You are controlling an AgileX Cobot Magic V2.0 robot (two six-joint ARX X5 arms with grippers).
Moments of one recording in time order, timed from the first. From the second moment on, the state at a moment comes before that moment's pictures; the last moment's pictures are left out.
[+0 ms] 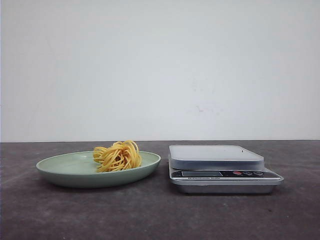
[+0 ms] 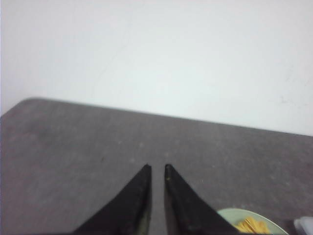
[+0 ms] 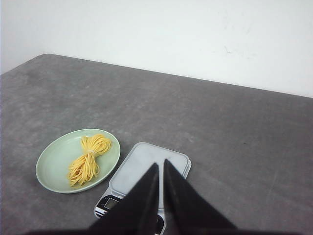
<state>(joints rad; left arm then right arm) -0.10 0.27 0.62 -0.39 -0.11 -0.10 0.99 0.49 1.11 -0.93 0.52 0.27</state>
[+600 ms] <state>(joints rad) -0.05 0.01 0.03 -0.17 -0.05 -0.04 0.99 0.49 1.11 -0.93 0.52 0.27</state>
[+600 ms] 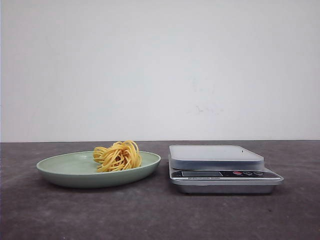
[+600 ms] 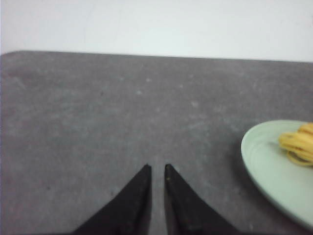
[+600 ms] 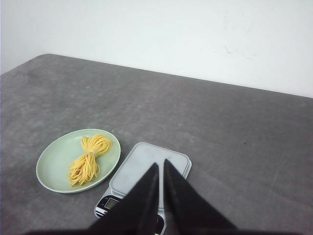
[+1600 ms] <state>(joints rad) -0.05 0.00 0.03 -0.18 -0.03 -0.04 0.99 0.49 1.11 -0.93 0.52 0.27</state>
